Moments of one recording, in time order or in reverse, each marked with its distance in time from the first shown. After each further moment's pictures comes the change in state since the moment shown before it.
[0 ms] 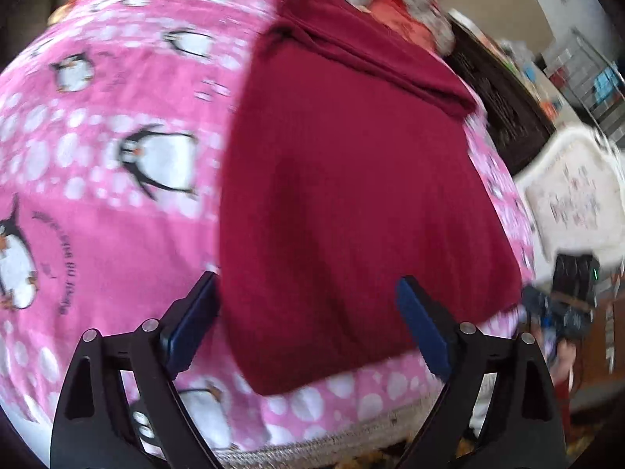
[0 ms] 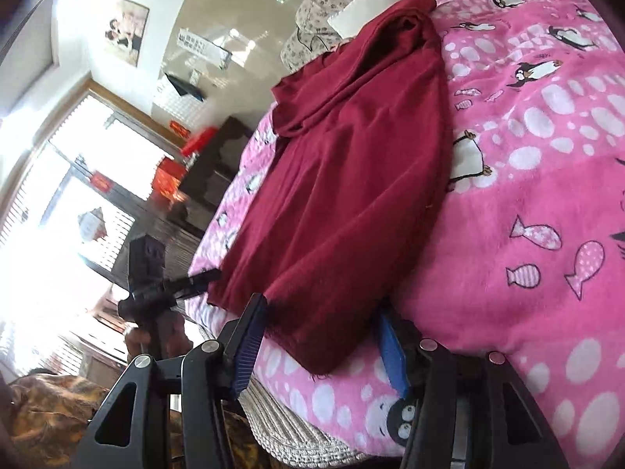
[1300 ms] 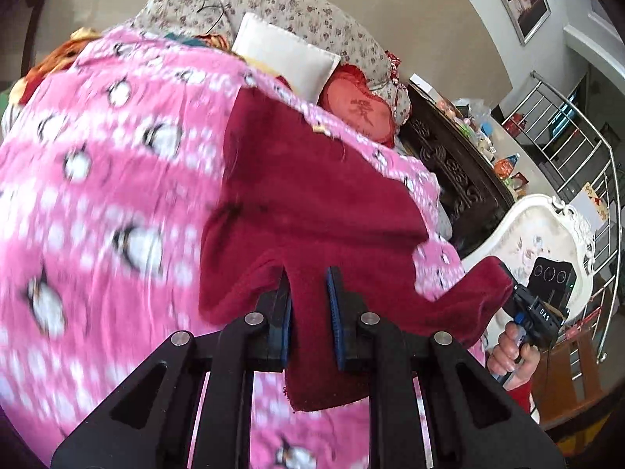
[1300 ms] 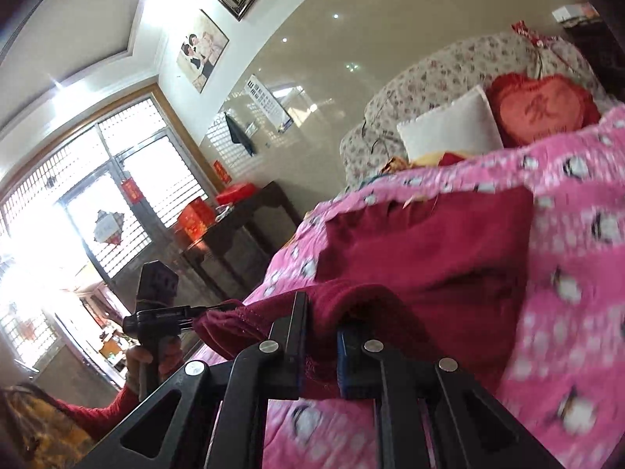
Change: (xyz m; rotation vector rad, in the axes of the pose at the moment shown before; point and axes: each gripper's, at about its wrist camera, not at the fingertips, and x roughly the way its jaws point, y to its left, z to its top) left arm -0.049 -0.002 0.158 -0.001 -0.238 -0.151; right arm -0.010 0.062 0.172 -0.301 -0.284 0.026
